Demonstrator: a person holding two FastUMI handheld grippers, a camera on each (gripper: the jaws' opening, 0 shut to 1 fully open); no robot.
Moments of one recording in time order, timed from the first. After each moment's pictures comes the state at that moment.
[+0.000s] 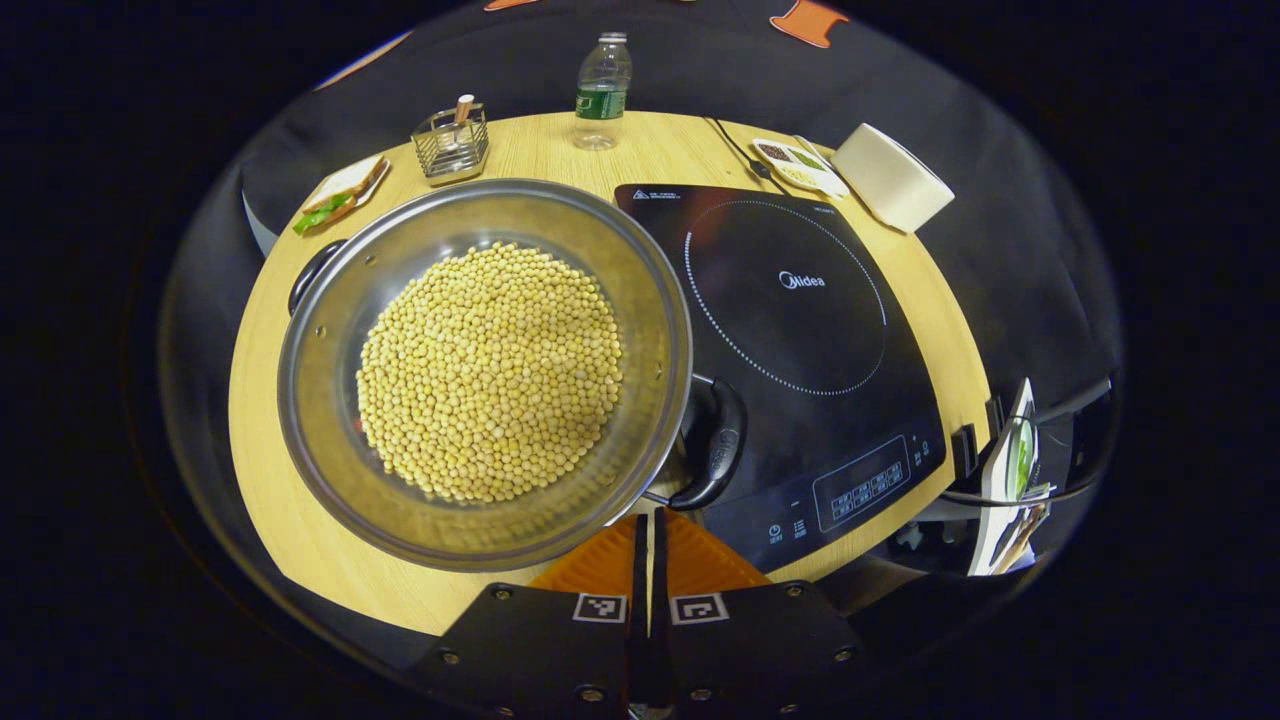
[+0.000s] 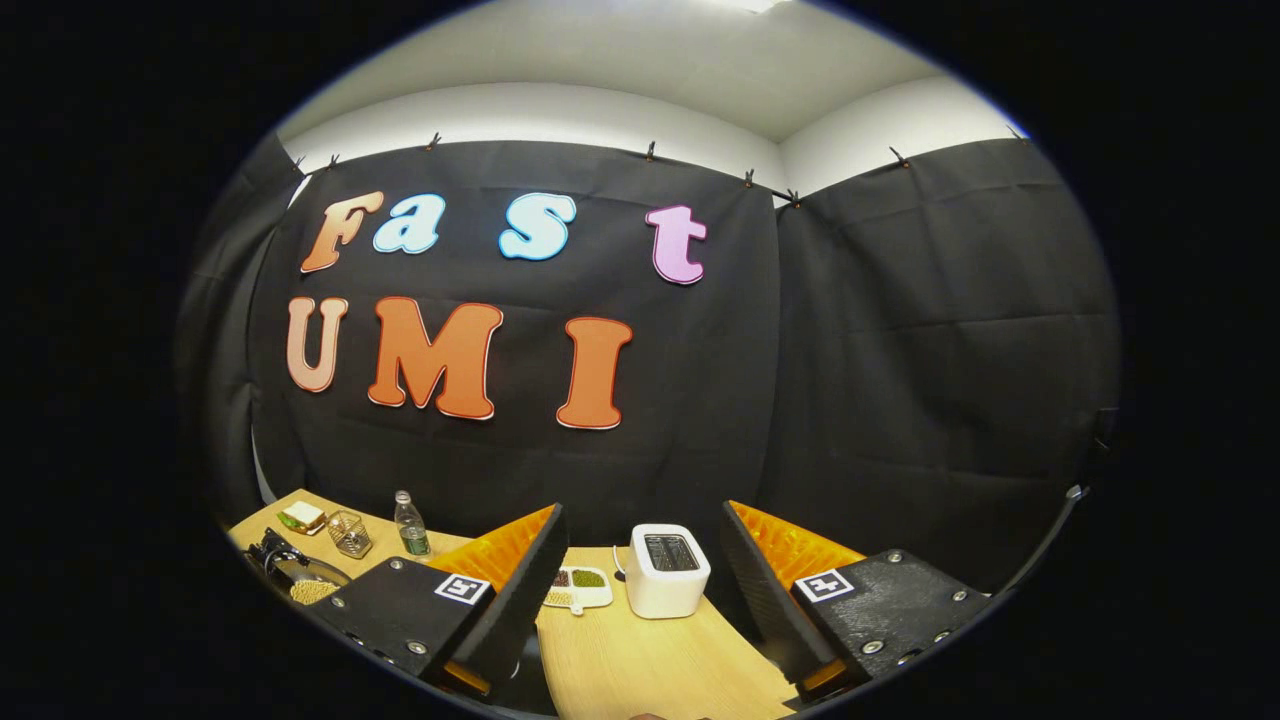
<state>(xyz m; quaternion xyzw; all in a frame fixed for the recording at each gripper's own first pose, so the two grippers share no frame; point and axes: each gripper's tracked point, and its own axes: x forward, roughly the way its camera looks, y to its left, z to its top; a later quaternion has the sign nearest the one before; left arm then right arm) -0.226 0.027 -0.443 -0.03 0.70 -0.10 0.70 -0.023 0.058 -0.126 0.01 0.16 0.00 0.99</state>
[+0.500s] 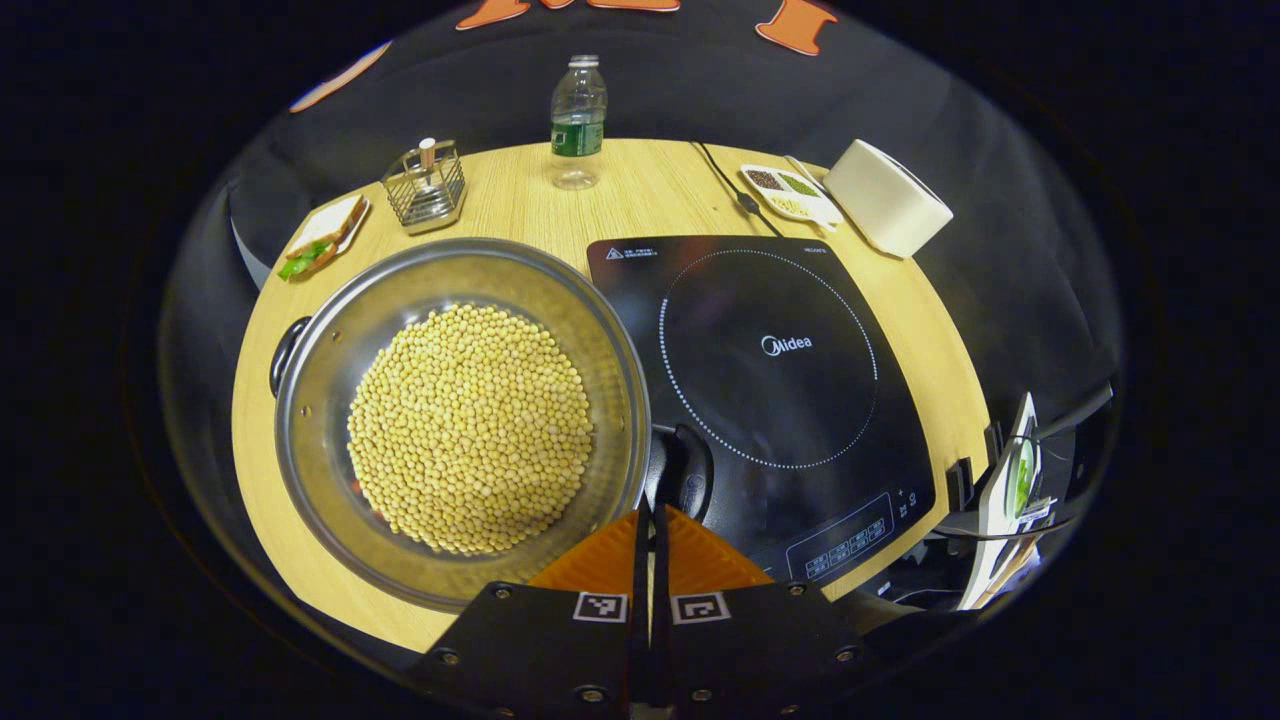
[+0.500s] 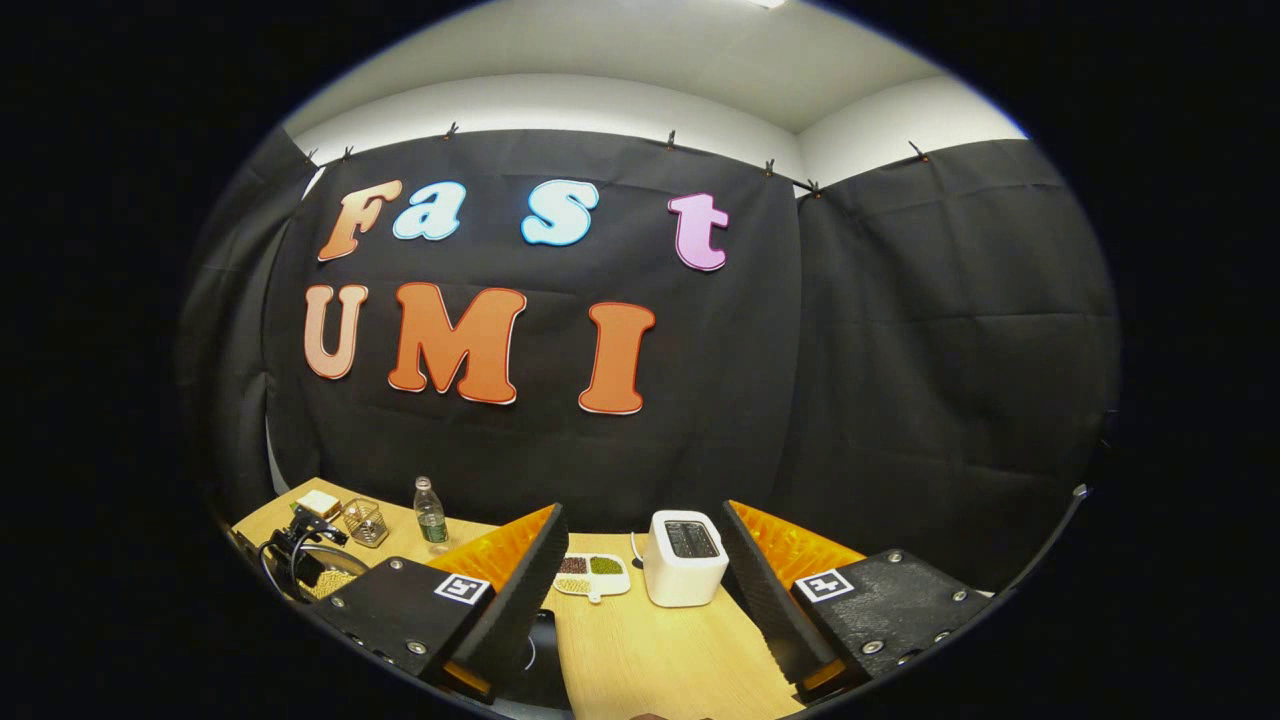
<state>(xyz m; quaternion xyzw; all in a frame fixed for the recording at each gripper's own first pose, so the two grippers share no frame) -0.187 0.010 -0.446 -0.03 0.69 -0.11 0.72 -0.032 0.081 -0.135 0.01 0.18 0.03 0.98</state>
